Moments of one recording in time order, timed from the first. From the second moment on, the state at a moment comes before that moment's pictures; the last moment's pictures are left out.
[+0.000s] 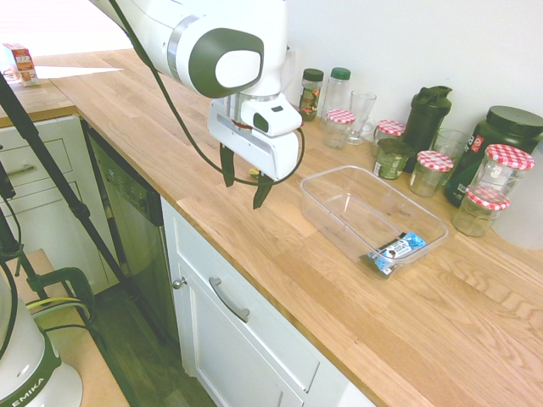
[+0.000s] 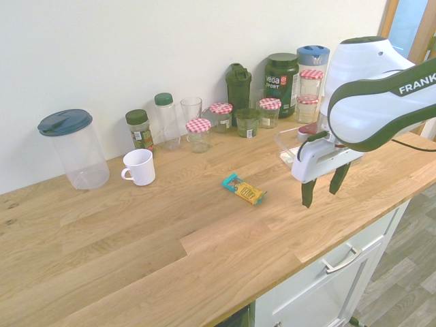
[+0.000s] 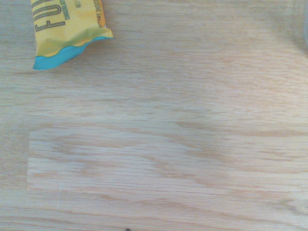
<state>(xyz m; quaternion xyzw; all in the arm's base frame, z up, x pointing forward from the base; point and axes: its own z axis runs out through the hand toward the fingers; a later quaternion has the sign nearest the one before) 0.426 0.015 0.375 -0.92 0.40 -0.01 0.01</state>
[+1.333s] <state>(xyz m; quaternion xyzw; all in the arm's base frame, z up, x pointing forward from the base) 0.549 0.109 0.430 -0.95 0.29 -0.04 -0.02</state>
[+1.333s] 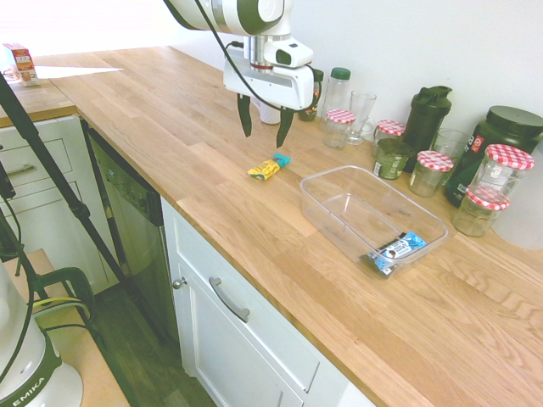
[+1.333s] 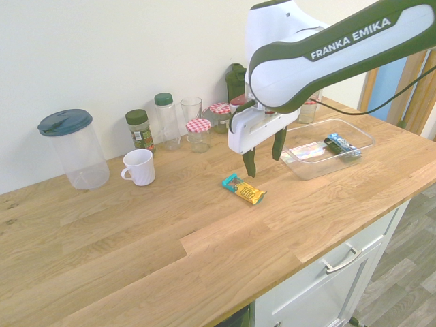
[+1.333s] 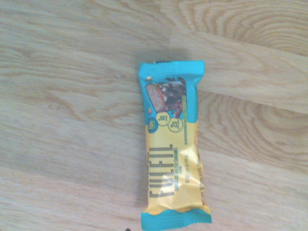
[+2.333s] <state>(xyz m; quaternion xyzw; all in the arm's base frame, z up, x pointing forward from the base) 0.617 0.128 0.369 -0.97 0.25 0.00 -0.03</state>
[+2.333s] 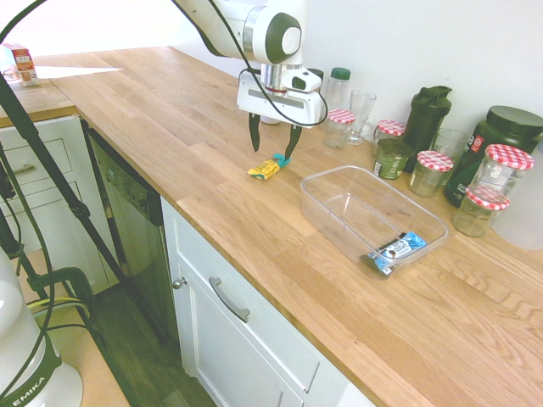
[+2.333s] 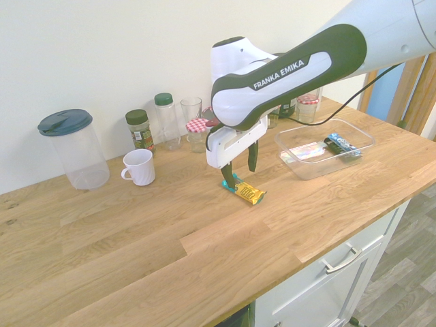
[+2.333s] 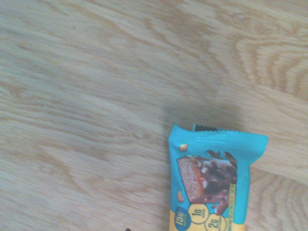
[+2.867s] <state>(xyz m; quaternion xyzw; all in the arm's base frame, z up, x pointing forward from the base) 0.624 0.131 0.334 -0.97 0.25 0.03 -0.04</state>
